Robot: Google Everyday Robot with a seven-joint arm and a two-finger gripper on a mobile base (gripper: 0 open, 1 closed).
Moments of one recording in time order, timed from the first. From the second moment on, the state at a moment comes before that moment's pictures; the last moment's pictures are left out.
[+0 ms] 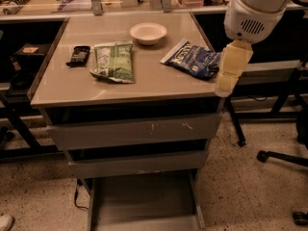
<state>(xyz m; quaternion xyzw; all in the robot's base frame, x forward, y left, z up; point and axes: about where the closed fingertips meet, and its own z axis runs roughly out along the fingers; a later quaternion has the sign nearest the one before) 0.529 -0.168 0.962 -0.59 0.80 -0.05 0.13</state>
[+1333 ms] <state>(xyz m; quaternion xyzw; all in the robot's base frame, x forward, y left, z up) 0.633 -0.179 0.906 -0.52 0.85 -0.08 0.11</state>
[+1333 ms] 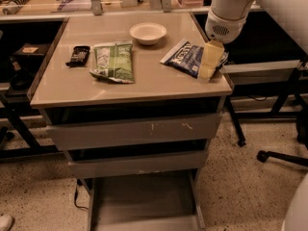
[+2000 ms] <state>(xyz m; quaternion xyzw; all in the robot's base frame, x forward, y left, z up) 0.686 -0.149 0.878 -0.50 0.86 -0.07 0.11</state>
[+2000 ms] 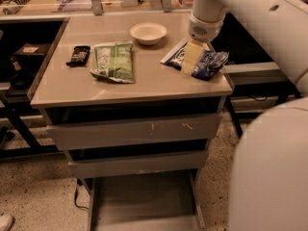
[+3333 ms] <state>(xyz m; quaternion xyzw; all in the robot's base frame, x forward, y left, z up) 0.751 -0.194 0.806 -0.46 0.88 -0.11 0.07</state>
